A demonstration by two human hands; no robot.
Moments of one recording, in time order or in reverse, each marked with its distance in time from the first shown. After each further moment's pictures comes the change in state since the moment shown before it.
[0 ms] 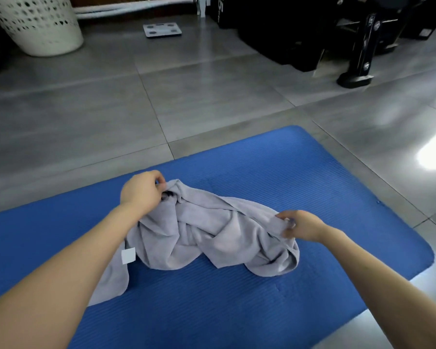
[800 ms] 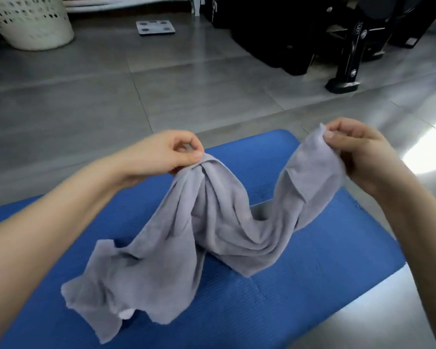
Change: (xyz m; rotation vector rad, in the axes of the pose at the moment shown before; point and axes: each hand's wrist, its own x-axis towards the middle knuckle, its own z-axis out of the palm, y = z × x) left_hand -0.032 0.115 -0.099 -0.660 -0.473 0.304; right_hand -0.121 -0.058 -0.167 1.048 0.427 -0.425
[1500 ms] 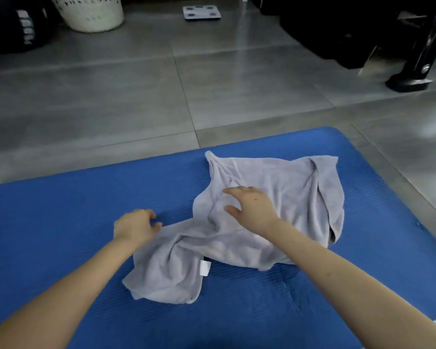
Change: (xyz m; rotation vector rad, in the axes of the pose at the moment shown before) left_hand -0.065 -0.237 0.006 0.731 0.267 -0.656; right_hand 0.026 0.159 0.197 -1.130 -0.445 -0.258
